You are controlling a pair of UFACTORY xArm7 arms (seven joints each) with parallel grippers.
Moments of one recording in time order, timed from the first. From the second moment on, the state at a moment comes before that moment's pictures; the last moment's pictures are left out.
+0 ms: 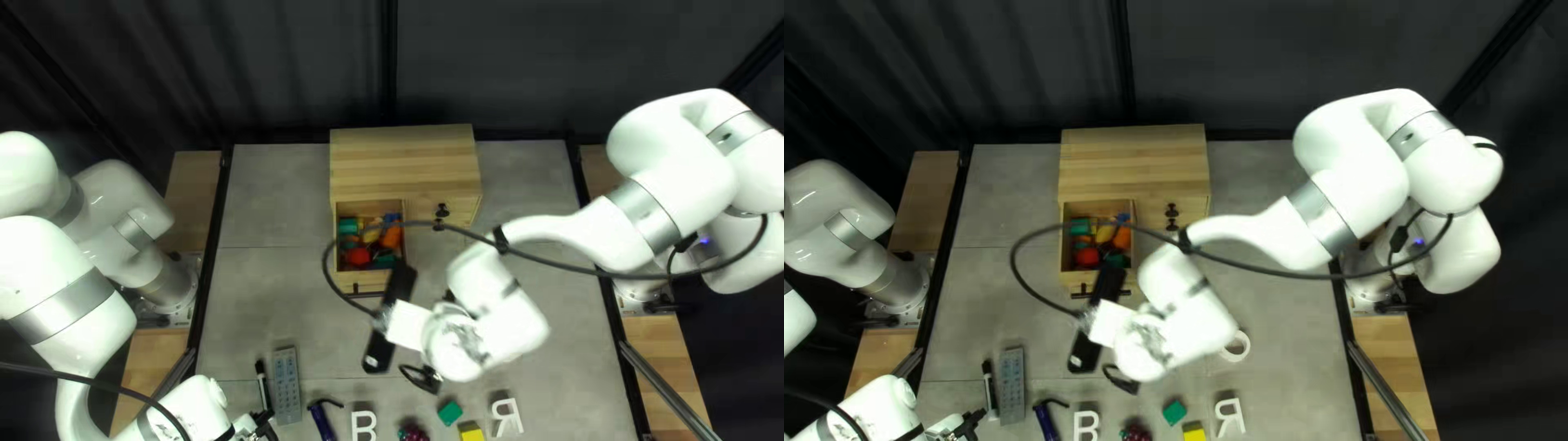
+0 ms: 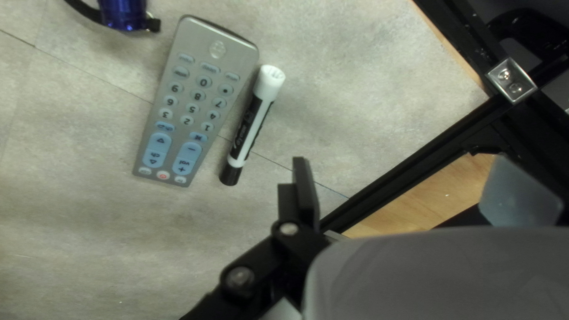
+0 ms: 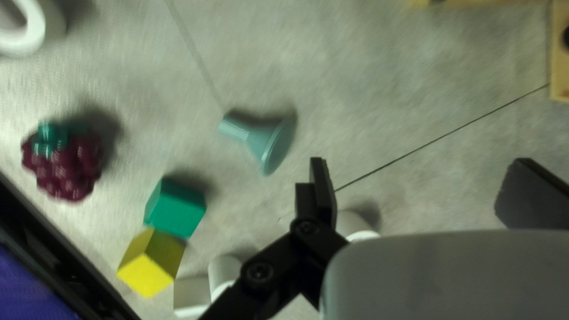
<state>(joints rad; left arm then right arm) -0.81 0.09 -0.12 0.95 -0.11 1.16 0.04 0.17 0.19 0.34 1.13 -0.41 1.05 0.78</state>
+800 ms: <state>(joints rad) -0.81 0.09 -0.12 0.95 -0.11 1.16 0.04 0.02 0.25 0.39 1.00 -0.18 0.72 -0.11</state>
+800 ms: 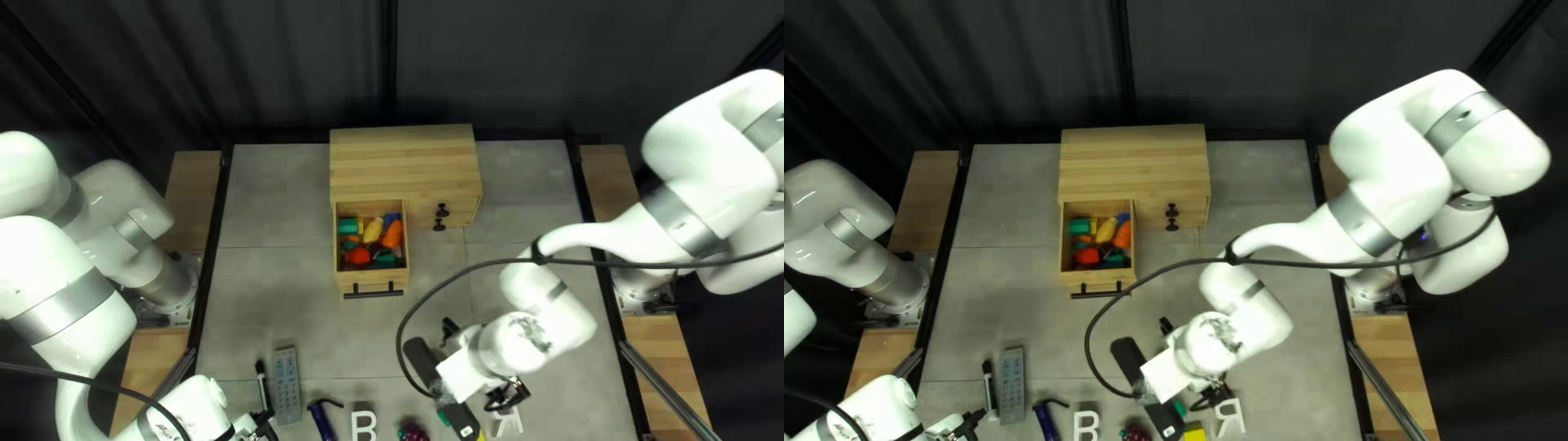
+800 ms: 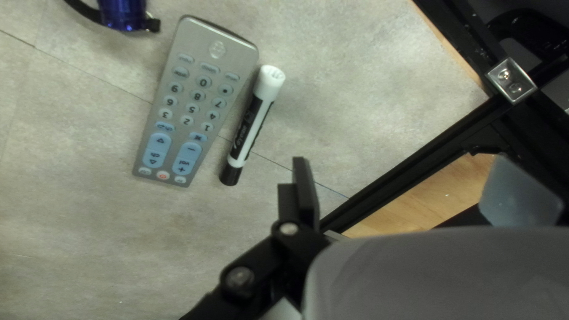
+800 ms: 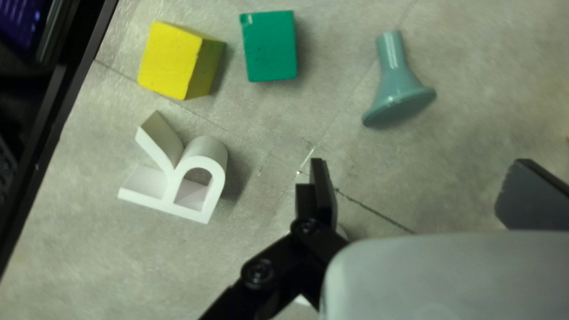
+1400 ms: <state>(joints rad) -0.81 0.09 -0.12 0.95 -0.11 1.16 0.04 0.00 0.36 0.37 1.05 -0.21 0.67 -0.18</state>
